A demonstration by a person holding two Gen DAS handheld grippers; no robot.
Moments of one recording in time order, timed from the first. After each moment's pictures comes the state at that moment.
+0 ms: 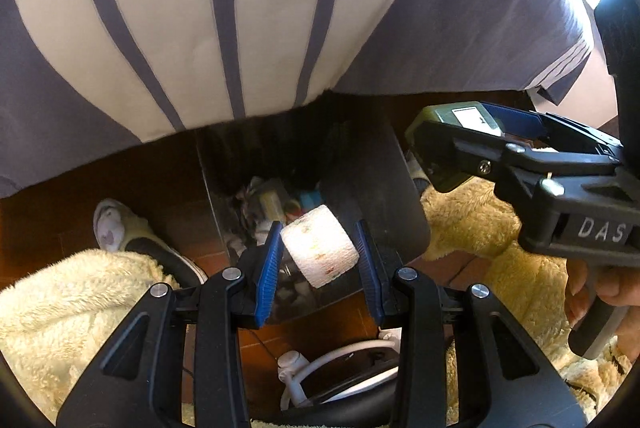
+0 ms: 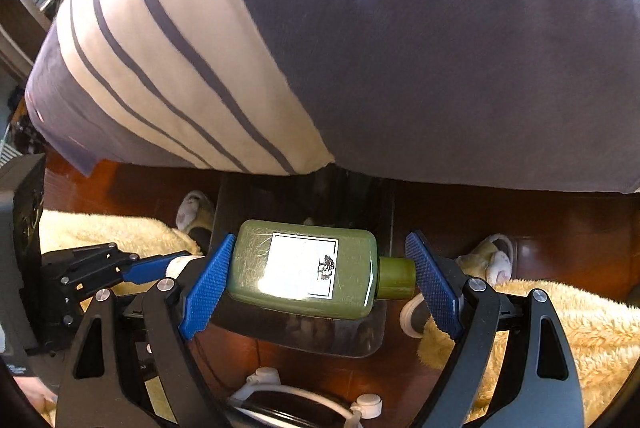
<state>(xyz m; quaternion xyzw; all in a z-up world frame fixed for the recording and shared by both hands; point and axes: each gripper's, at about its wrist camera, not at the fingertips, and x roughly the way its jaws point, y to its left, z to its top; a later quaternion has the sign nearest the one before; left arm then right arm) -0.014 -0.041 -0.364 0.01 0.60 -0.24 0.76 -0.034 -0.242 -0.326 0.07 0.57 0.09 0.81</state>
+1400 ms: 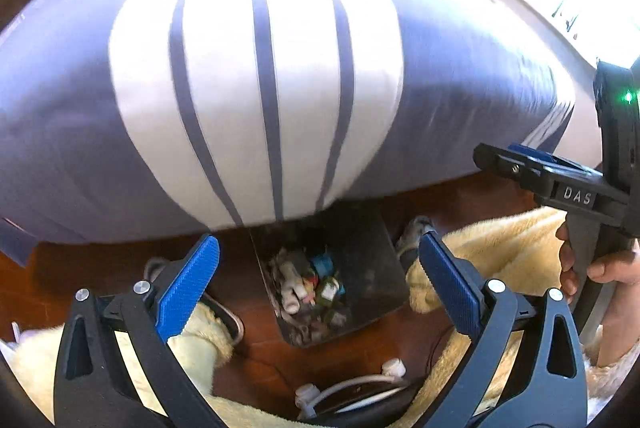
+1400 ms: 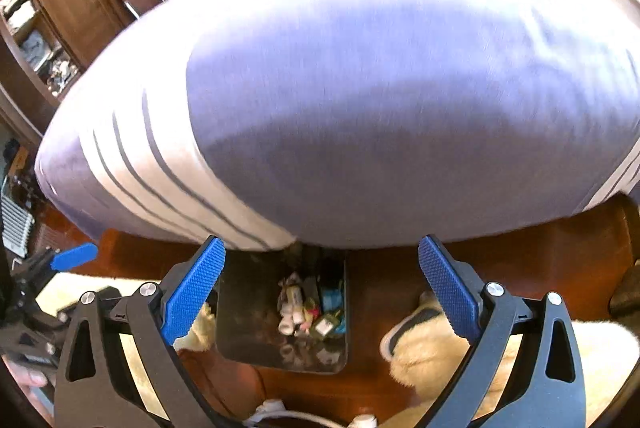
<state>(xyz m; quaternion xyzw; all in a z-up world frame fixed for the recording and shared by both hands) -0.009 -0.020 -0.223 0.01 0.49 -0.21 0.84 -0.042 -0.309 -0.225 0.11 0.47 0.04 0.88</state>
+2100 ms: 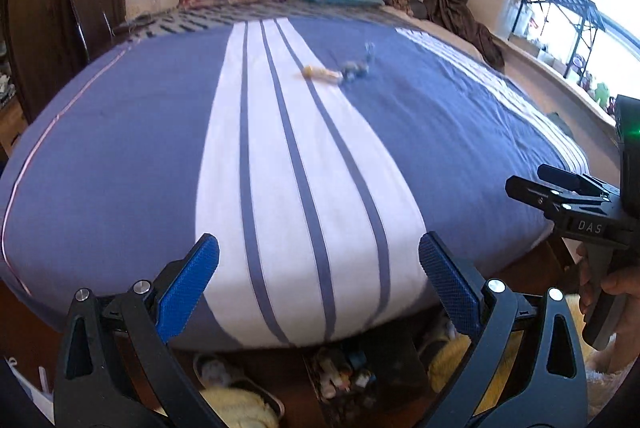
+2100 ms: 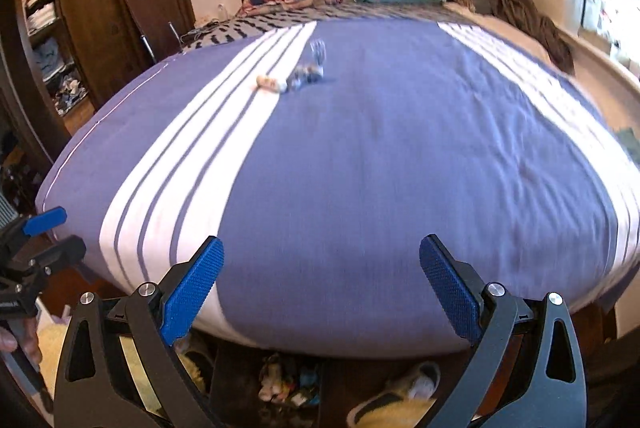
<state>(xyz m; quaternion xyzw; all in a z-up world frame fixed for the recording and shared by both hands) 0.070 -0.014 -0.113 0.02 0.37 -0.17 0.91 0.034 -0.314 -0.121 0.05 0.38 0.04 0.92</state>
